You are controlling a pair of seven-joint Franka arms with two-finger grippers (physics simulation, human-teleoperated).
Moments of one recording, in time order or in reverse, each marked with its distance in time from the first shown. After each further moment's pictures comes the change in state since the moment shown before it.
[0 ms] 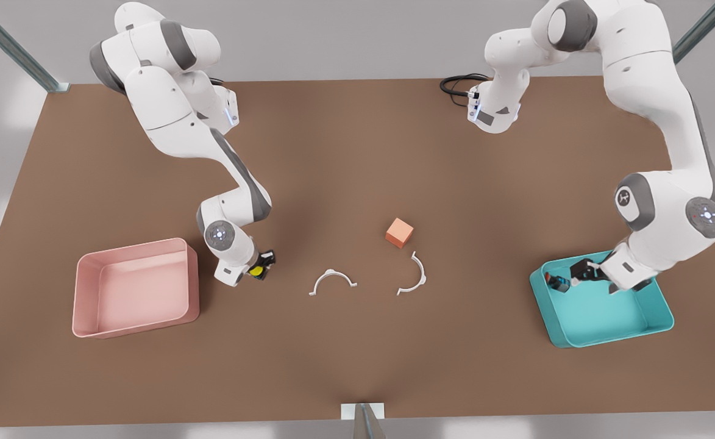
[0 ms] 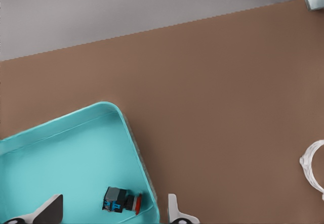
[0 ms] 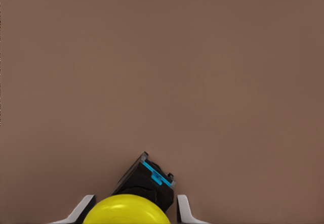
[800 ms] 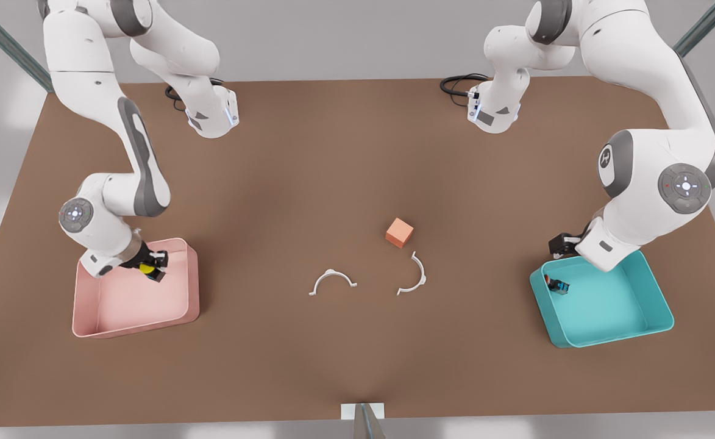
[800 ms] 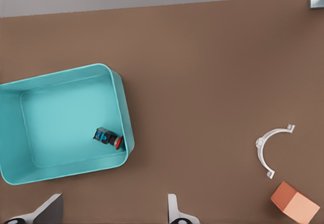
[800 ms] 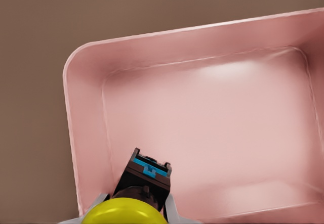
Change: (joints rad) left arm -0.237 -0.021 0.155 0.187 0.060 -0.390 -0.336; right arm -0.434 -0.282 -0.001 -0.102 0.008 -0.132 -0.136
